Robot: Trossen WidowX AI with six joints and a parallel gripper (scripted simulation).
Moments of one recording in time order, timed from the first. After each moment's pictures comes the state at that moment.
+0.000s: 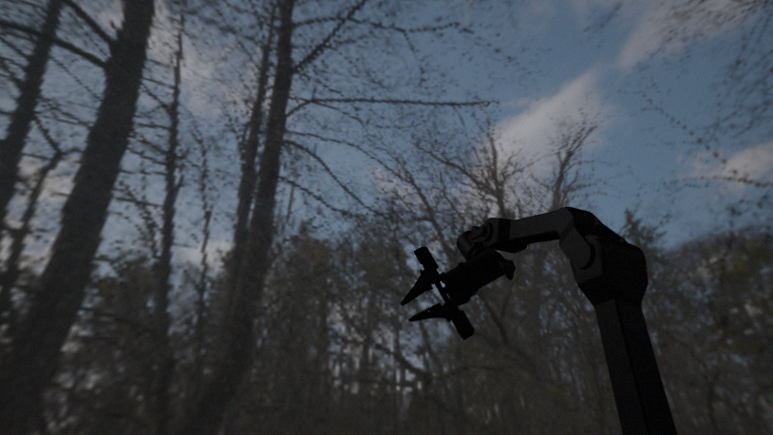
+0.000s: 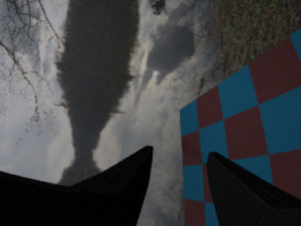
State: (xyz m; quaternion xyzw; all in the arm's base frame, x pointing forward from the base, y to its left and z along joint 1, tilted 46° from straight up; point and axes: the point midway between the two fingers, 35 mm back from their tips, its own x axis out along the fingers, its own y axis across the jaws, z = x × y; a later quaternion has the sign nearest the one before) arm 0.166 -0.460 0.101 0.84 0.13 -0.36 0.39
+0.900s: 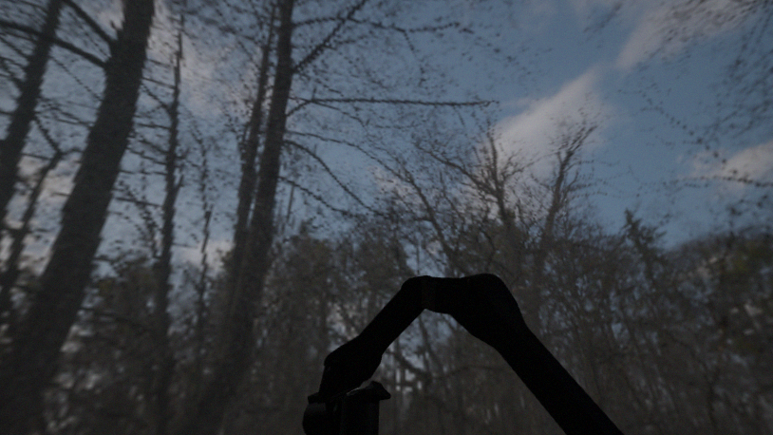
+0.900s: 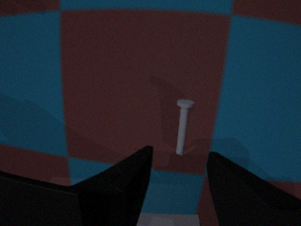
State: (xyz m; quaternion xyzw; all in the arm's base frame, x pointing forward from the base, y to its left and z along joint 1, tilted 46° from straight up) arm 0.265 -0.169 -0.123 0.62 0.68 -0.25 0.30
